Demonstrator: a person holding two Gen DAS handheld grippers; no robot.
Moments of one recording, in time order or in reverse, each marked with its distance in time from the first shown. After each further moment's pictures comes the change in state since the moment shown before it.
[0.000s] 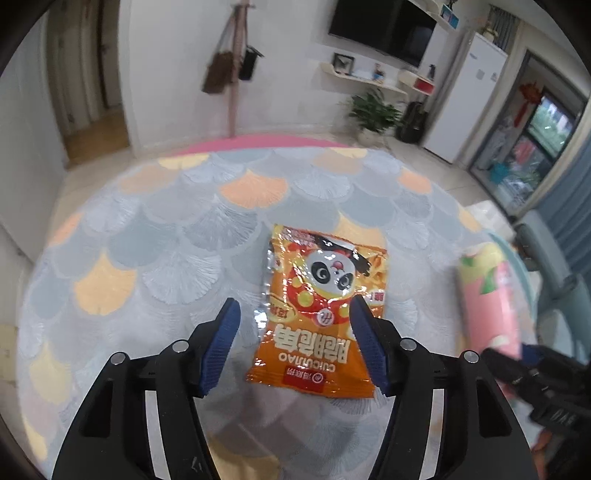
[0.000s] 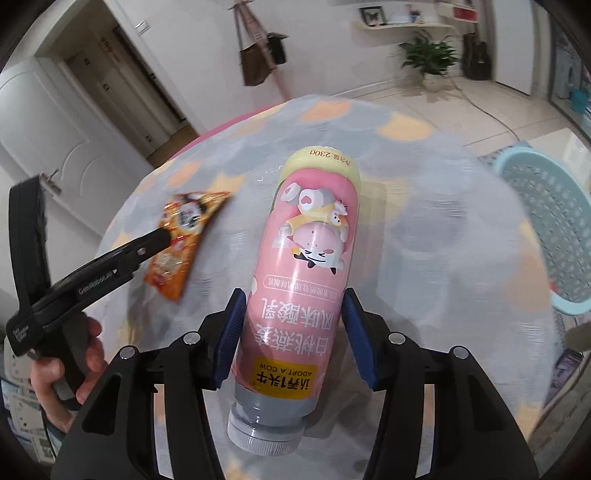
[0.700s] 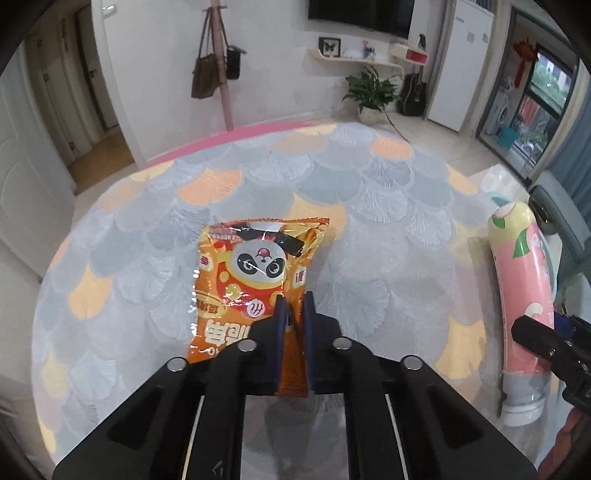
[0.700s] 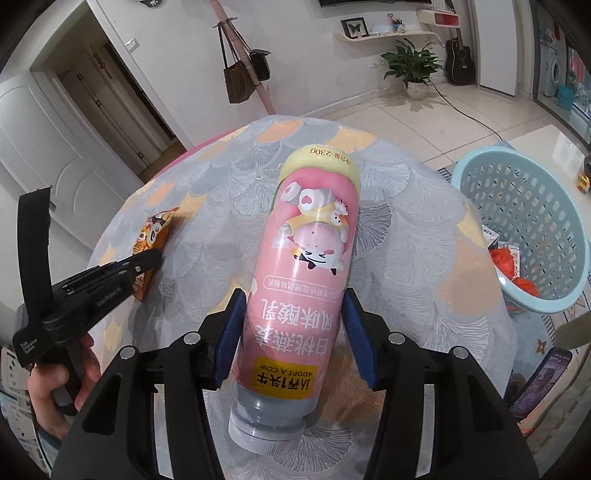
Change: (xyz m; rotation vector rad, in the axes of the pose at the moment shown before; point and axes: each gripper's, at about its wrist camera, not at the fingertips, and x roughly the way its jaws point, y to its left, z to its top) left arm 0.000 -0.045 -0.007 0.116 0.044 0.062; right arm -0.017 -0.037 -0.003 0.022 -0.063 -0.014
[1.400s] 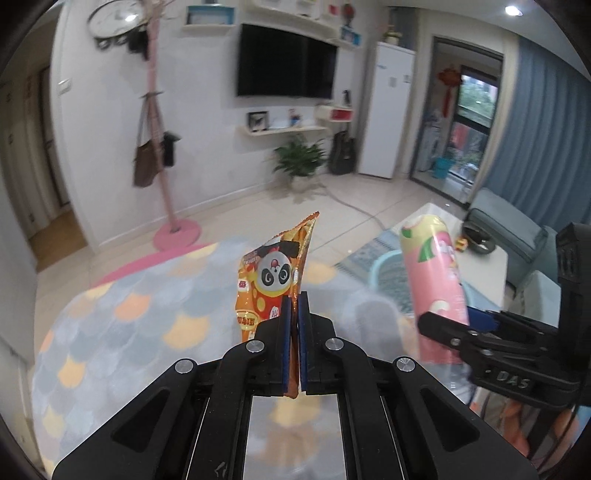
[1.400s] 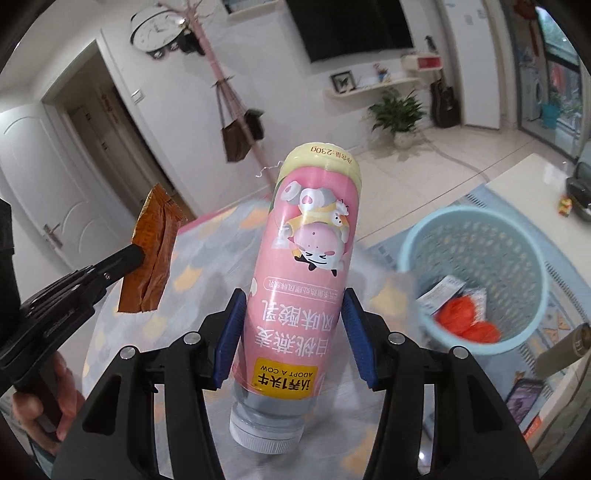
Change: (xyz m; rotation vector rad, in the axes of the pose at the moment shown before) left arm -0.094 -0.117 0.032 0.163 -0.269 -0.200; right arm -0.083 -0.042 0.023 0.021 -0.228 -0.018
